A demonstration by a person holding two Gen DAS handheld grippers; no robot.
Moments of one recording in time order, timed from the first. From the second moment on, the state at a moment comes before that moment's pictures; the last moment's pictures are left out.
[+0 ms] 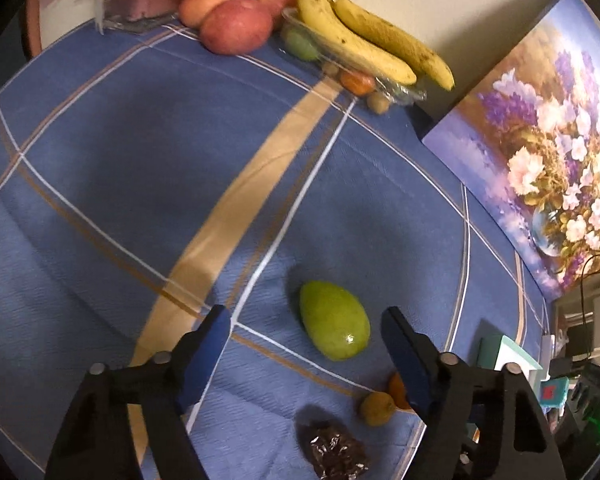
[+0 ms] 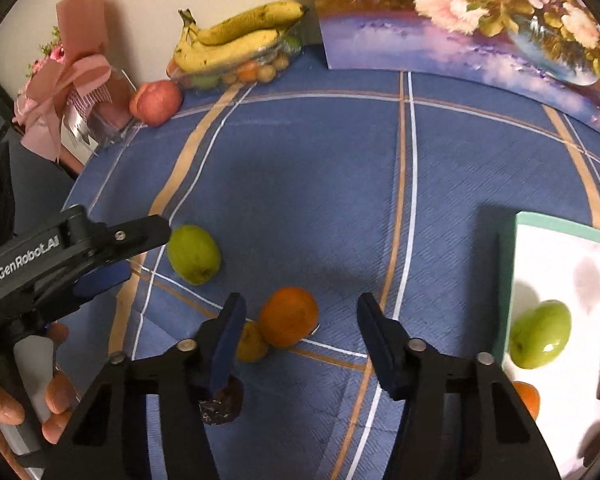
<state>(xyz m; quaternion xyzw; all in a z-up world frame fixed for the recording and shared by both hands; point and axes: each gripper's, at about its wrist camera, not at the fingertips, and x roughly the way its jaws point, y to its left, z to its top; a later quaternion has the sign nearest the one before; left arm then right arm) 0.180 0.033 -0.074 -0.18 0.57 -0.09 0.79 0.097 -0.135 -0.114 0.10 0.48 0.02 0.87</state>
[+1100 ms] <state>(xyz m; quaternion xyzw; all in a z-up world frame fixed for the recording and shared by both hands) 0.164 0.017 -0.052 -0.17 0.56 -0.11 0.80 0.070 -0.153 -0.095 0.13 0.45 0.03 0.88</state>
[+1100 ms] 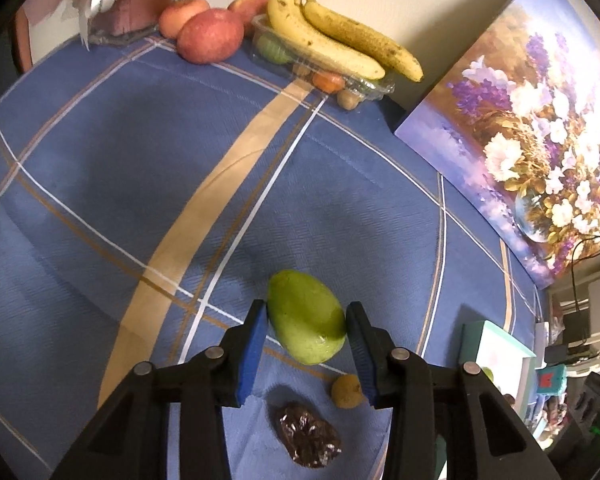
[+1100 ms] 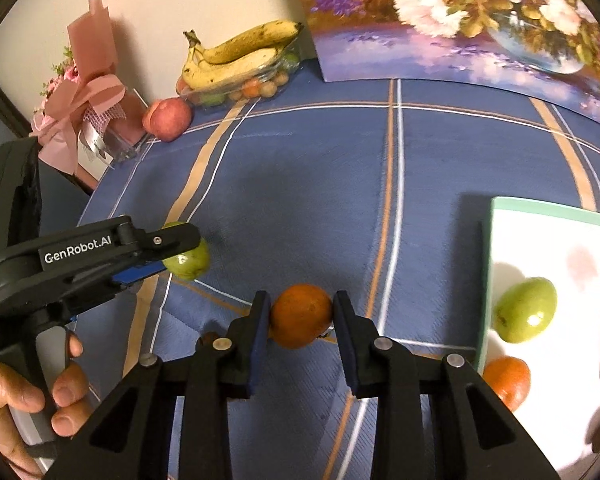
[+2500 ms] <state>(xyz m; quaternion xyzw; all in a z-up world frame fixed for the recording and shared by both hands) 0.082 -0.094 0.001 -0.06 0.53 -0.22 0.81 -0.045 -0.298 -0.059 0.25 0.38 -0.10 0.89</state>
